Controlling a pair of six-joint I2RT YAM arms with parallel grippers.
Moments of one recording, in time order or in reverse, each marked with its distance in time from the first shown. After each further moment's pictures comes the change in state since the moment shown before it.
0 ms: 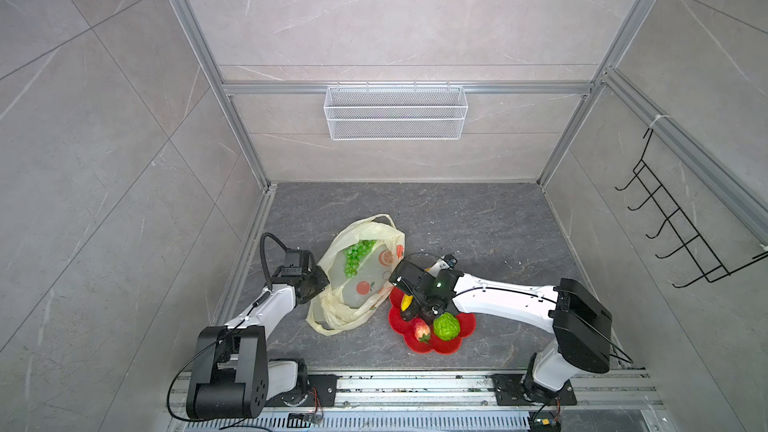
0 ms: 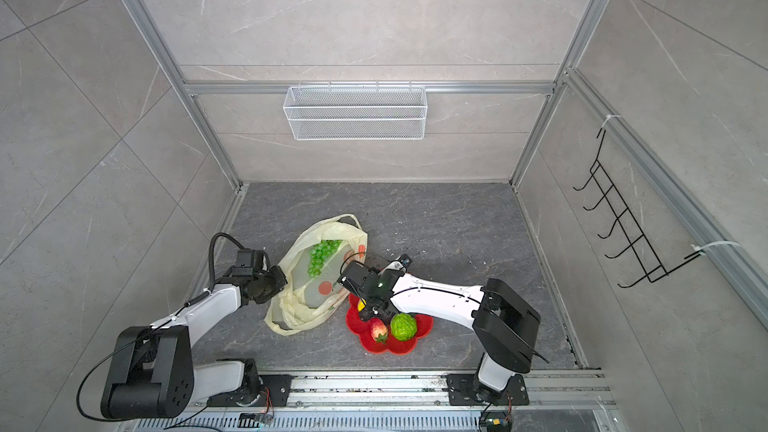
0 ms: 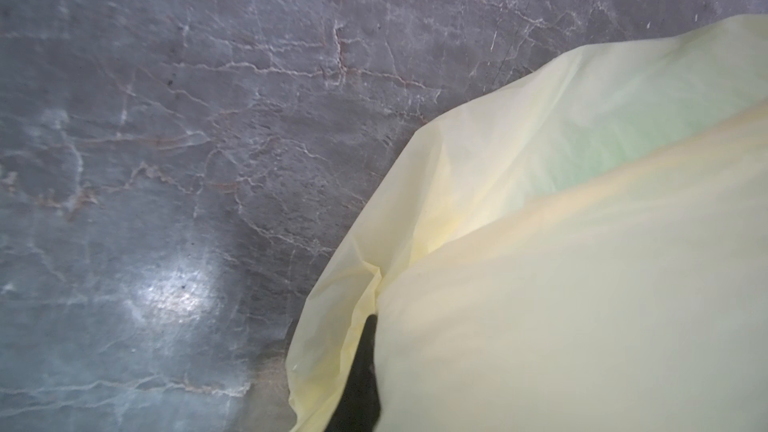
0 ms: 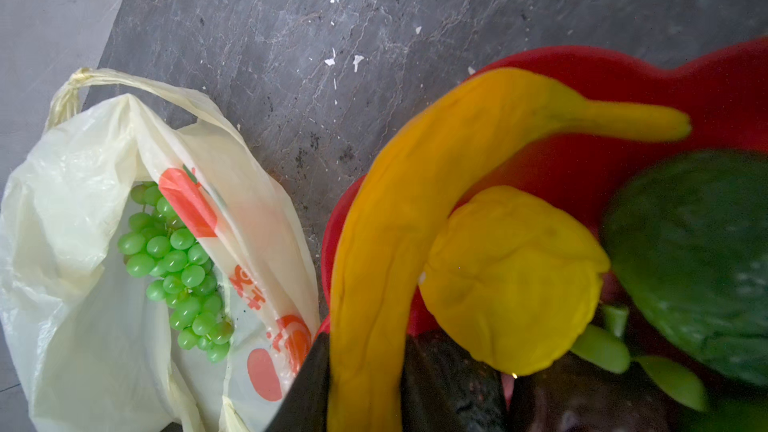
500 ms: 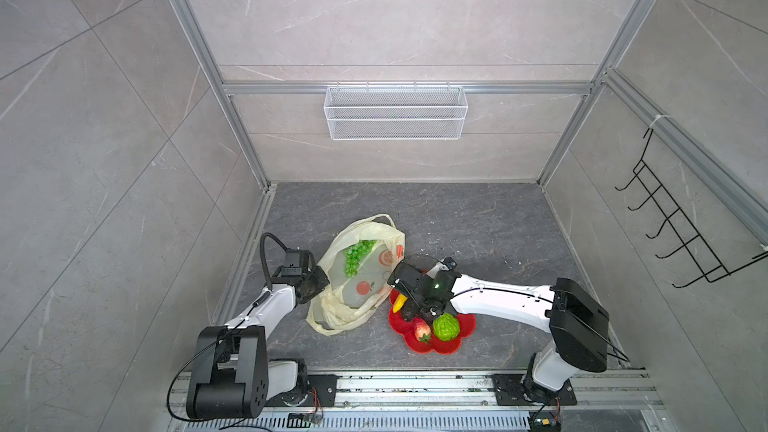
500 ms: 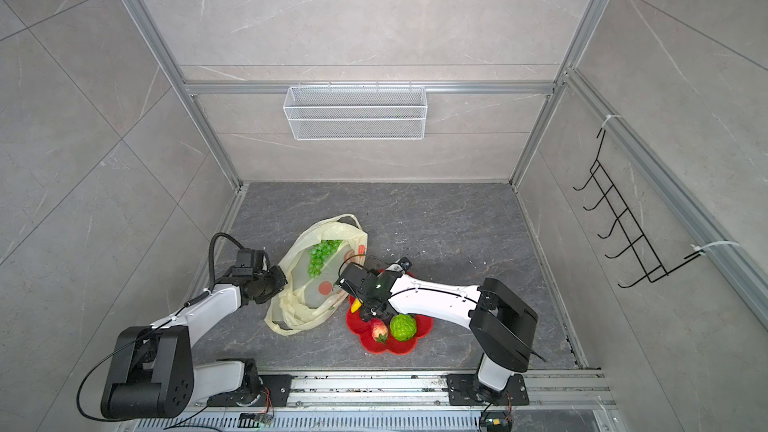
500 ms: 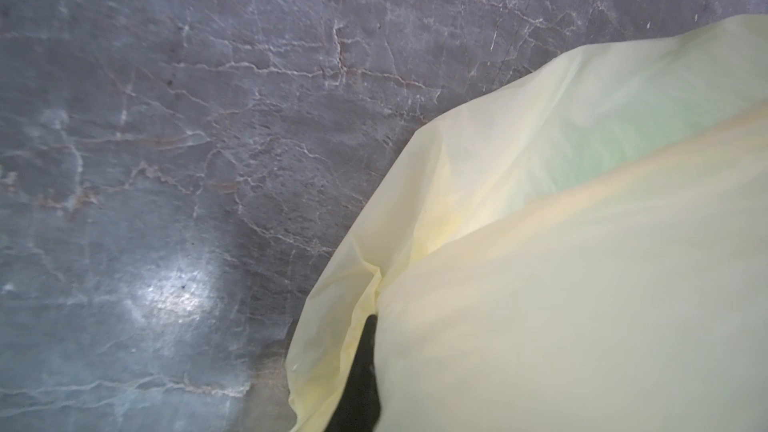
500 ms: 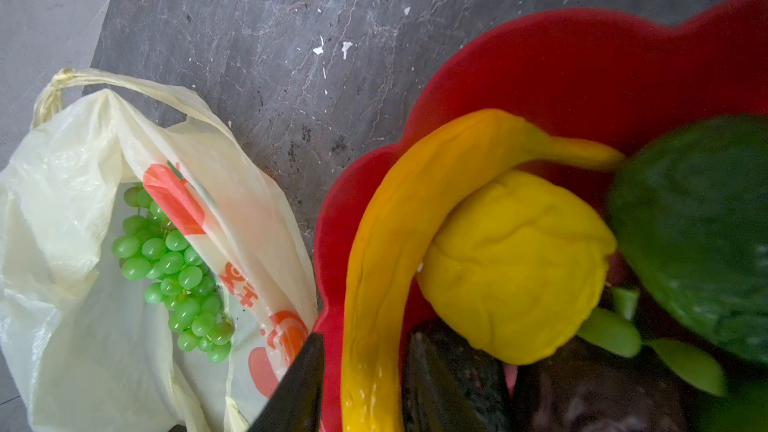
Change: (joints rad) left arm 0.000 0.000 0.000 0.000 0.000 0.000; right arm 0.010 0.018 0.000 0.001 -0.007 0.047
